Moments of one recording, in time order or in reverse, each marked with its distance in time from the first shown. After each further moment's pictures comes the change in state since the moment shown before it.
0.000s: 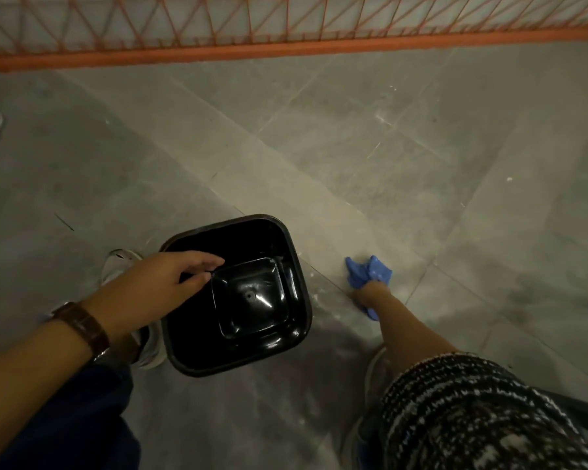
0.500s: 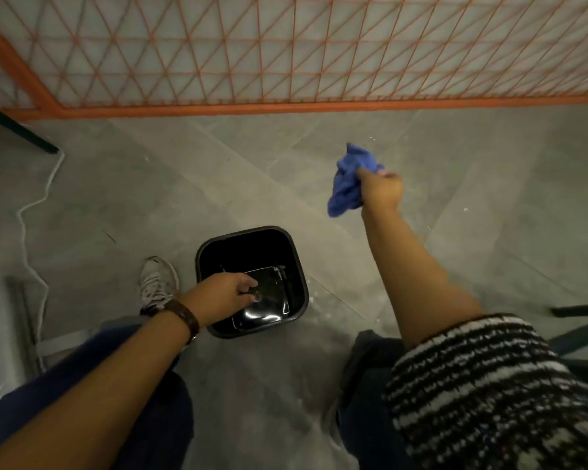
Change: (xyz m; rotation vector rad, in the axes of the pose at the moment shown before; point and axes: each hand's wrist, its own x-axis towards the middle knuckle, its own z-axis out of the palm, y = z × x) left_hand -0.064 0.052 0.020 0.050 -0.138 -0.114; right_hand -0.217 -0.119 -0.153 0.986 0.363 -0.489
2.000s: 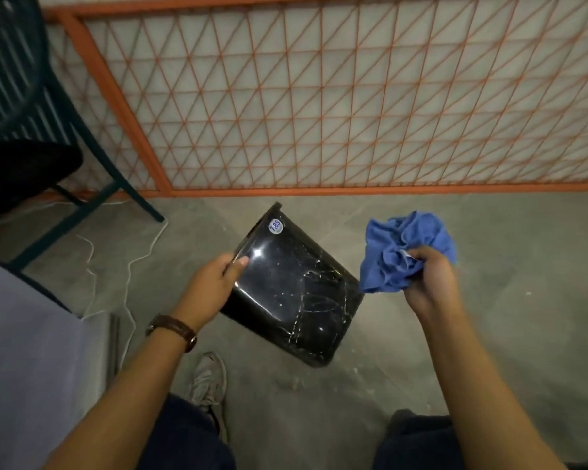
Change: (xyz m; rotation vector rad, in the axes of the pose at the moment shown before) left_hand -0.092 0.023 -0.102 -0.274 0.781 0.081; right_hand -0.106 -0.045 -0.052 0.672 -0.419 0.042
